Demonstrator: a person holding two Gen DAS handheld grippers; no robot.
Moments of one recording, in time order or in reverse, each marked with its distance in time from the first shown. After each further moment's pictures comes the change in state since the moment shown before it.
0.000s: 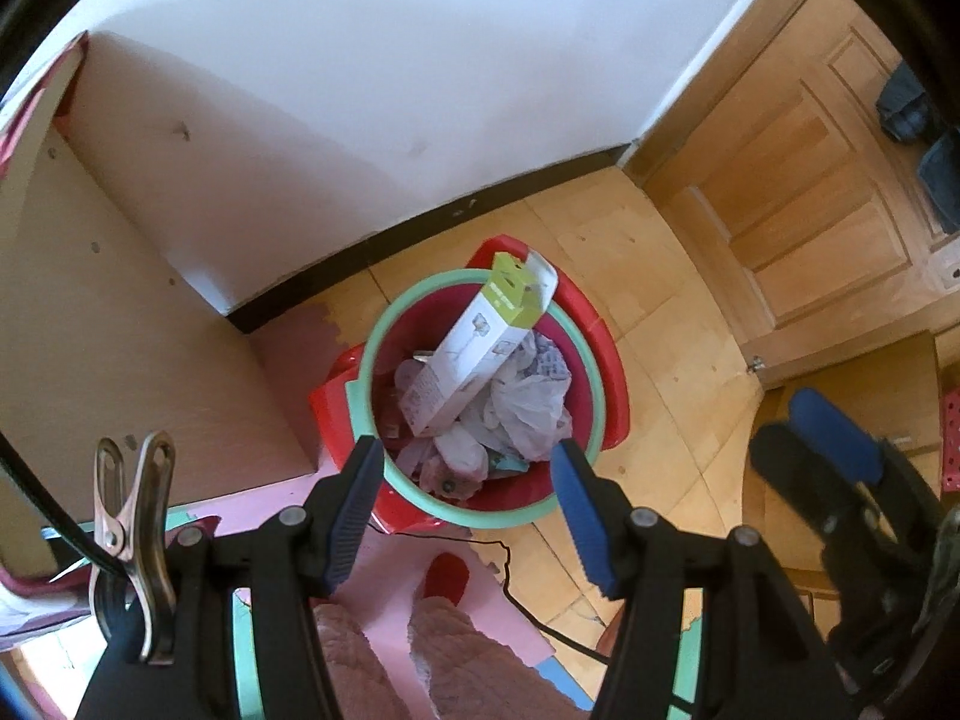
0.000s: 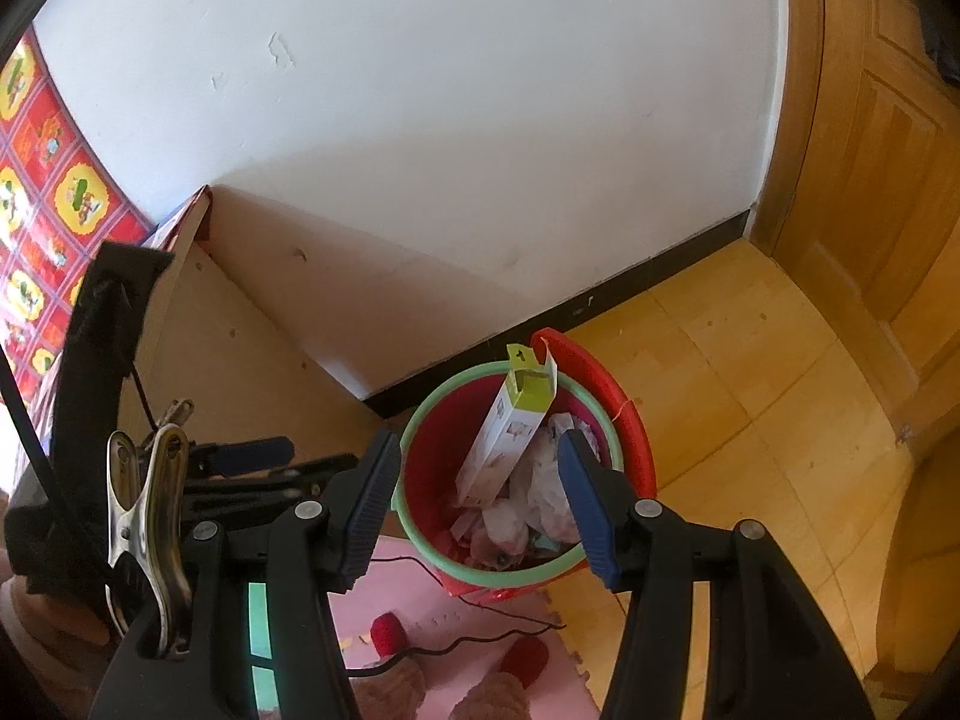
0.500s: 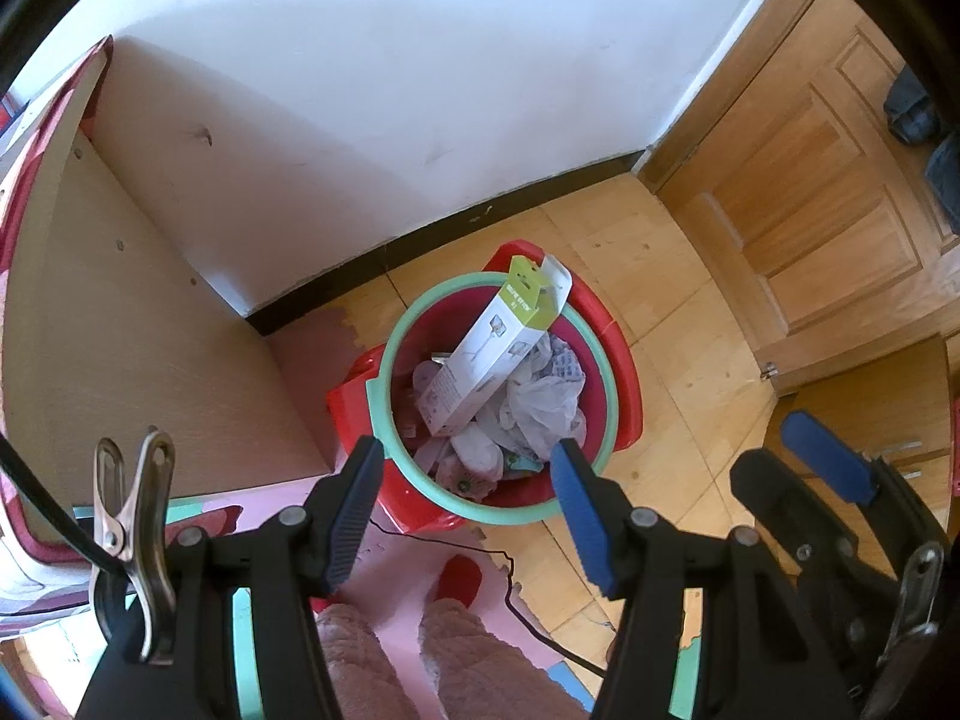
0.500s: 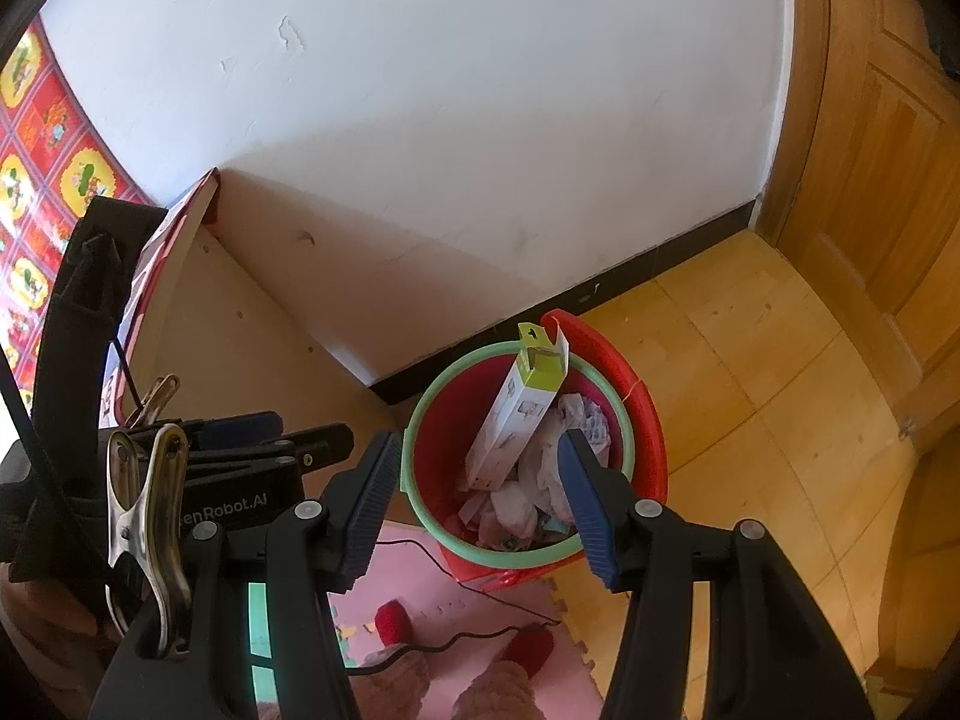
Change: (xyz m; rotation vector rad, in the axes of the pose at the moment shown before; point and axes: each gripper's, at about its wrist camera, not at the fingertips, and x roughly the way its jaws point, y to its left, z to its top) left arm -0.008 0.001 -0.008 -0.002 -0.019 0.036; right arm 0.000 0.007 -0.011 -0.002 0.018 0.006
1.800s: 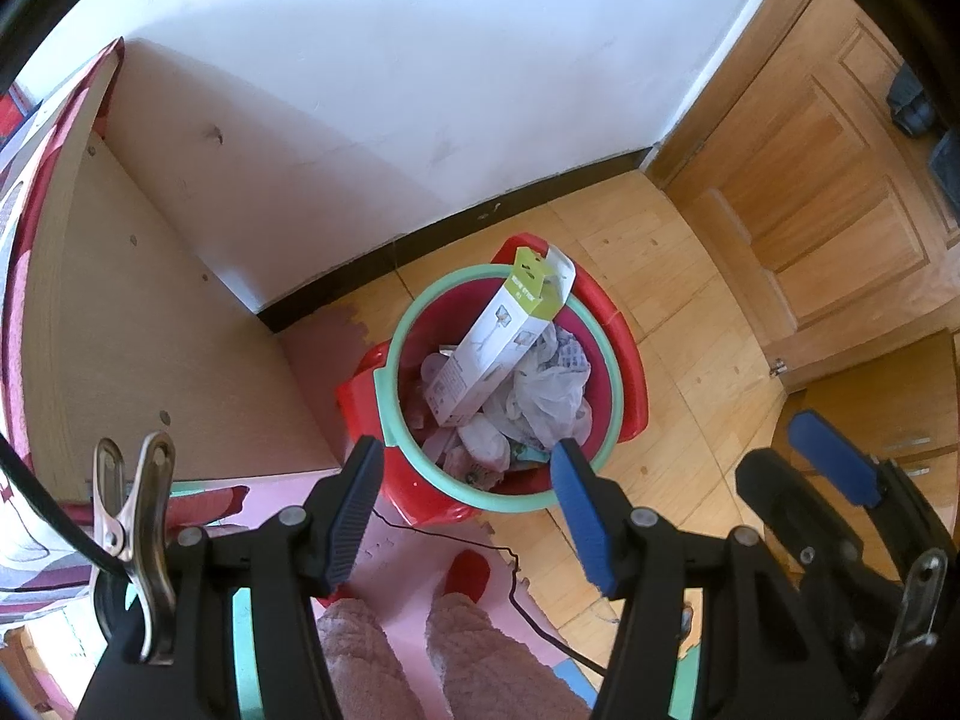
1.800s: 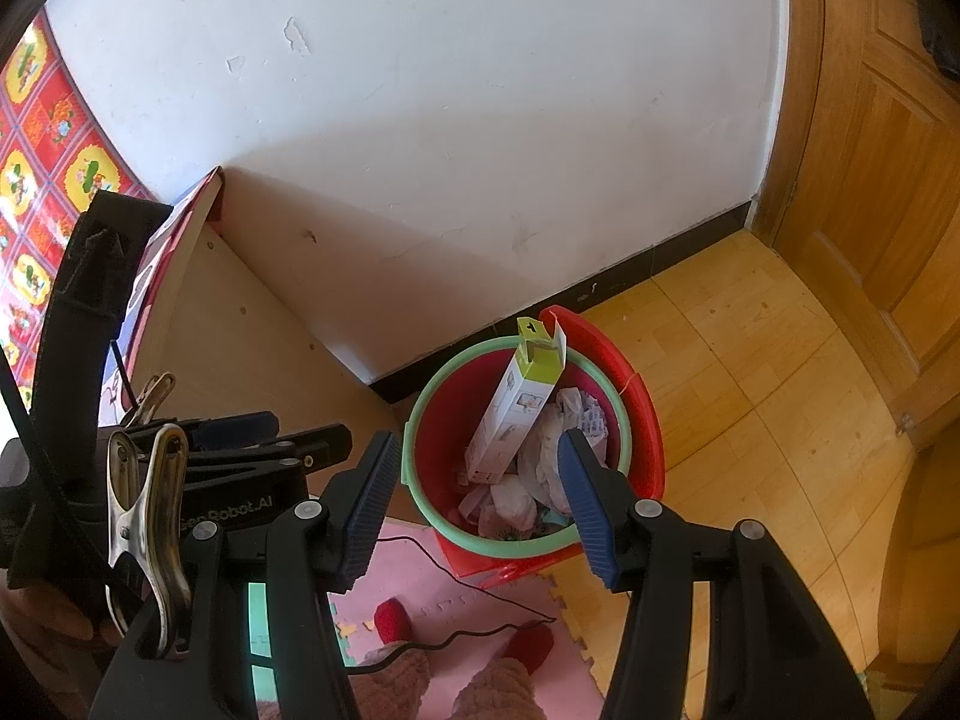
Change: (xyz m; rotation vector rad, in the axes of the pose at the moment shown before) left arm -0.004 0.003 -0.011 -0.001 0.009 0.009; right arm -0.002 0.003 -0.007 0.002 -0.003 -0.002
